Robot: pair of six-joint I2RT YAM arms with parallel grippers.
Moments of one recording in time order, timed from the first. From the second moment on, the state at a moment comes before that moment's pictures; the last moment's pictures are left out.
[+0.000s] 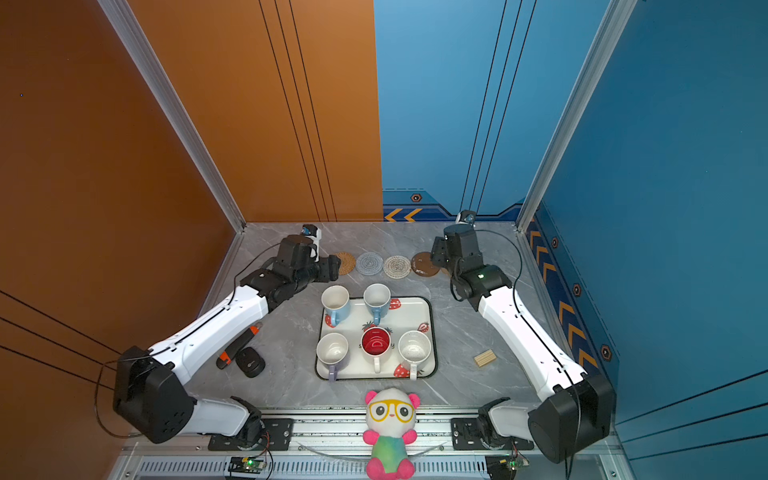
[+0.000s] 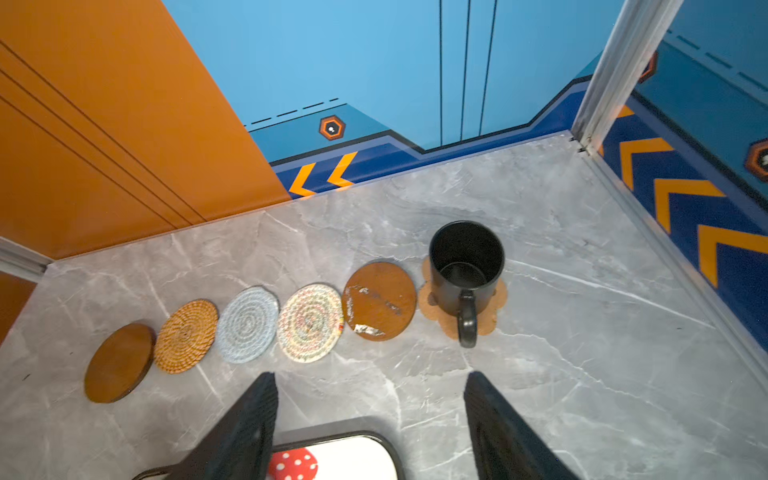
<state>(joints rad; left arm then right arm) -0.48 1.43 1.20 -0.43 -0.15 -0.32 0.39 1.30 1.21 -0.43 0.33 0.46</state>
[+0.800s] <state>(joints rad) -0.67 1.37 1.25 -0.95 -0.19 -0.27 0.45 1.41 1.06 -0.17 0.24 0.60</state>
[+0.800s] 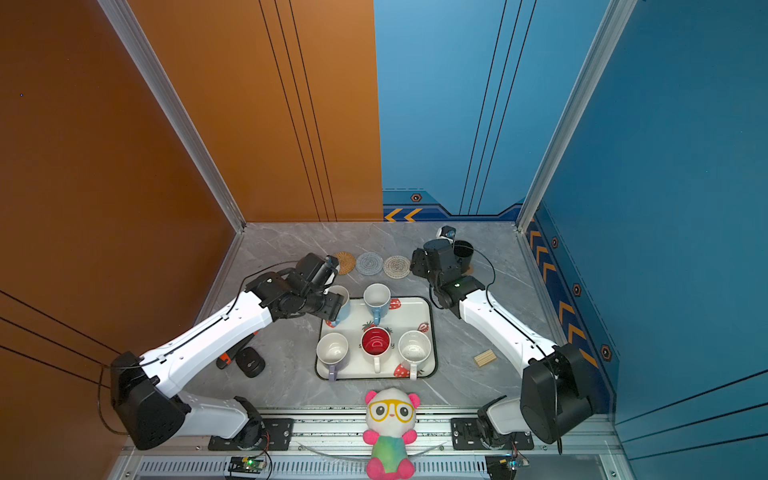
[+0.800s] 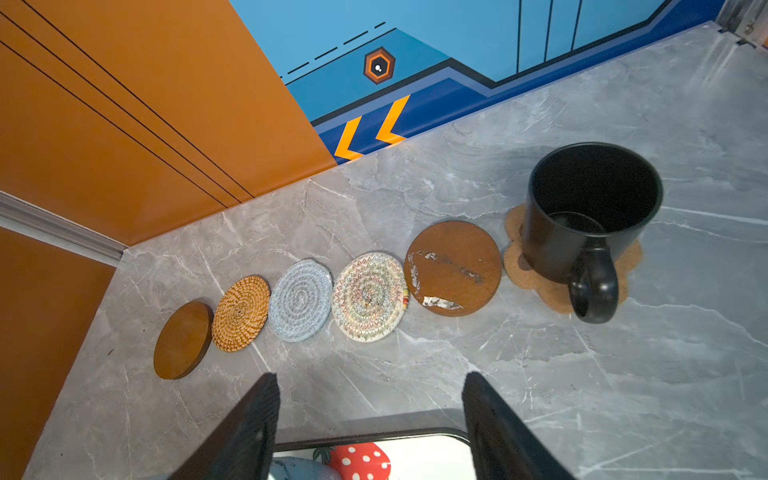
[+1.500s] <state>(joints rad) -0.68 1.40 1.09 -0.84 -0.19 -0.44 0.44 1.43 1.06 -0.14 0.21 0.61</state>
